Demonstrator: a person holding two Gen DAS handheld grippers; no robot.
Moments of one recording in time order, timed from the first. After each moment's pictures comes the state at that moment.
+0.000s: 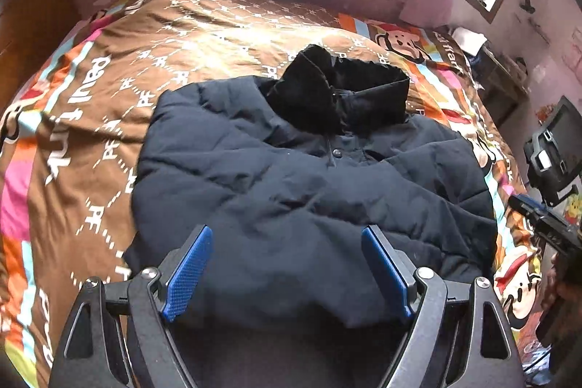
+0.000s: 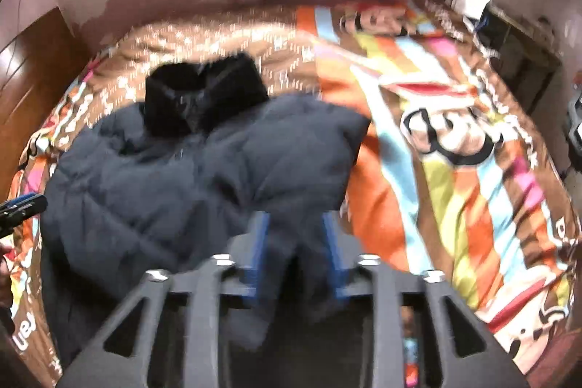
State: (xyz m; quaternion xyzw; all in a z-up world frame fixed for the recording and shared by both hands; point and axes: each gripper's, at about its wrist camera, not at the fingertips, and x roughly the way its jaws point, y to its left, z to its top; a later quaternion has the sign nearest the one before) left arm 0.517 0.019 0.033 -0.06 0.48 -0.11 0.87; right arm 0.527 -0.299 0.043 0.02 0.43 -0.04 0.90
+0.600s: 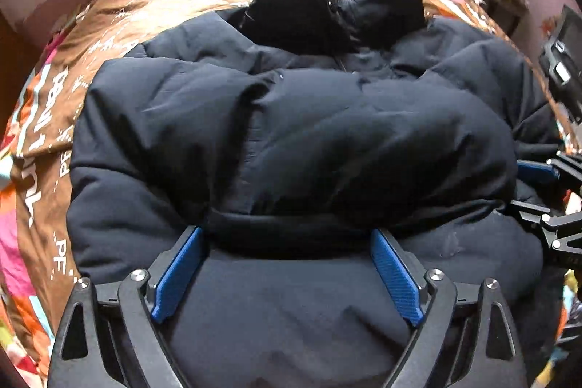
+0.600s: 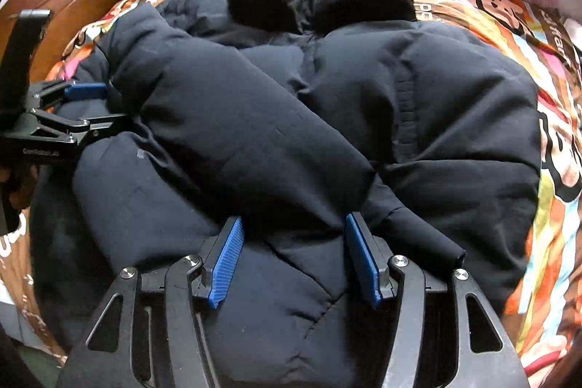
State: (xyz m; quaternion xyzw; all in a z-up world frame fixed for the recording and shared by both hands) left arm 0.550 -0.017 -0.061 0.08 0.53 -0.12 0.83; right arm 0.564 -0.218 -0.073 -0.07 0.53 0.13 0.83
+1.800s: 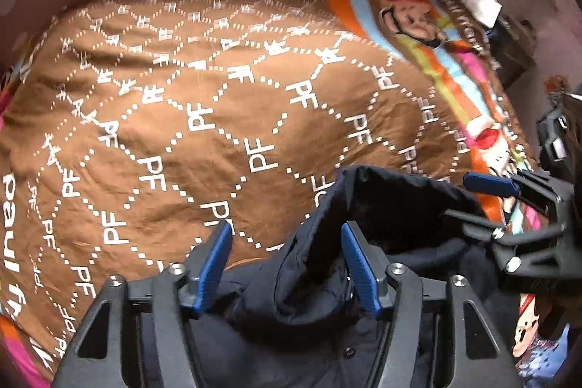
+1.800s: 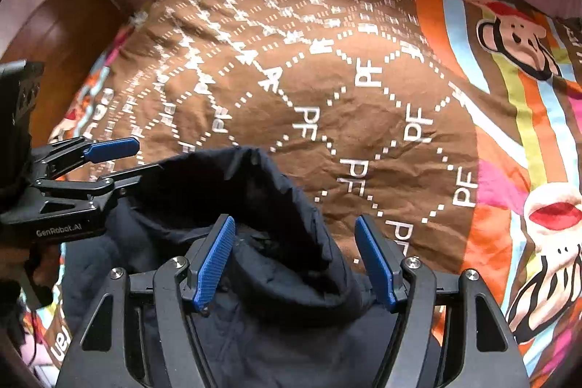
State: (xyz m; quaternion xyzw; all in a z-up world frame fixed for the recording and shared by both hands) left arm 0.823 -0.067 0.009 0.00 0.56 -0.15 0.81; right arm 0.854 -0.226 -0.008 -0.01 0.57 0.11 0.81
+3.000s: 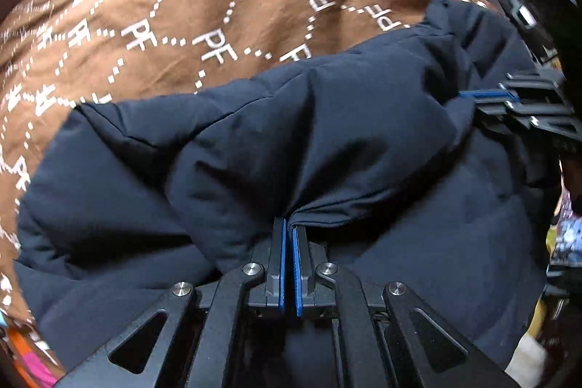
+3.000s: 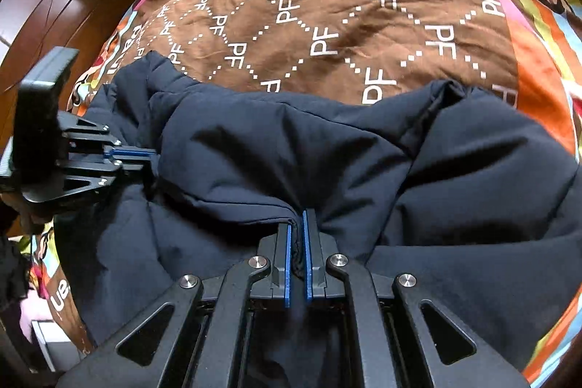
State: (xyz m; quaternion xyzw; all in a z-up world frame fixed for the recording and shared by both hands) left arm 0.703 -0.062 -0.068 0.13 0.63 -0.26 0.72; right arm 0.718 -0.255 -0.066 0.04 0.59 0.19 0.78
